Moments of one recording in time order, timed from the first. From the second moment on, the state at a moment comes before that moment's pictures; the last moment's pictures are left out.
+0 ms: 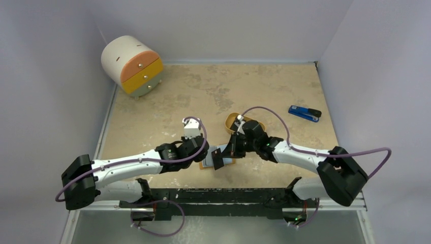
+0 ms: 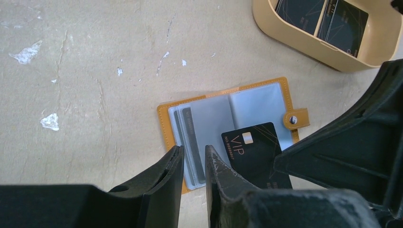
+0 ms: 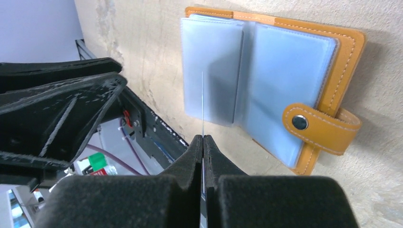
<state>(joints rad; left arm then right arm) -1.11 1.18 0.71 -0.40 -0.60 -0.88 0.75 1.31 0.56 0.03 -0.38 0.93</state>
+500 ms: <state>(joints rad) -1.10 1.21 0.64 -0.22 -0.50 -0.92 0.75 1.44 0.58 0.04 -0.35 0.94</state>
